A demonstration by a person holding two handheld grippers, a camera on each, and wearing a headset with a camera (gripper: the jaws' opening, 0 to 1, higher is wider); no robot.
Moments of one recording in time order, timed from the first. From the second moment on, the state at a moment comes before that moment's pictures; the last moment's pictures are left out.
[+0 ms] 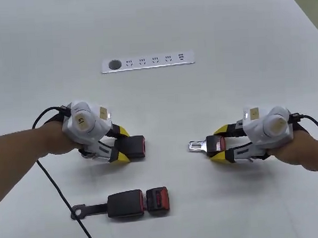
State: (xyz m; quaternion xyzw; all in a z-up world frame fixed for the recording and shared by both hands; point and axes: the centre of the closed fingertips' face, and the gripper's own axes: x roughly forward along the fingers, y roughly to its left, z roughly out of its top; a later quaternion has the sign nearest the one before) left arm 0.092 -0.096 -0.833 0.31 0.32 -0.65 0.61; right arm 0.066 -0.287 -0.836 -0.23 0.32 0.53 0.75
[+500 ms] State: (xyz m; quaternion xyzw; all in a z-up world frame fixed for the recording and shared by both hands) left arm 0.102 -0.103 -0.809 0.22 0.35 -0.60 0.69; right arm 0.080 -0.283 -0.820 -0.18 0.31 0.48 0.80
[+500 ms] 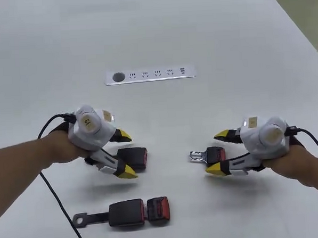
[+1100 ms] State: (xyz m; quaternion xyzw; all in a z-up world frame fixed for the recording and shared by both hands) left arm 0.102 -0.050 -0.759 0.07 0.31 -0.41 0.85; right arm 0.085 -0.268 -0.769 -0.10 0.27 0.34 0.90
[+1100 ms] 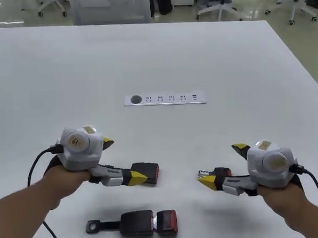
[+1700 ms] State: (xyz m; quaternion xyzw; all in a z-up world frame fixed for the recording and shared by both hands) left arm 0.021 0.000 -0.709 0.03 0.27 -0.35 0.90; right arm 0.035 -0.241 -0.719 -0.10 0.21 0.33 0.92
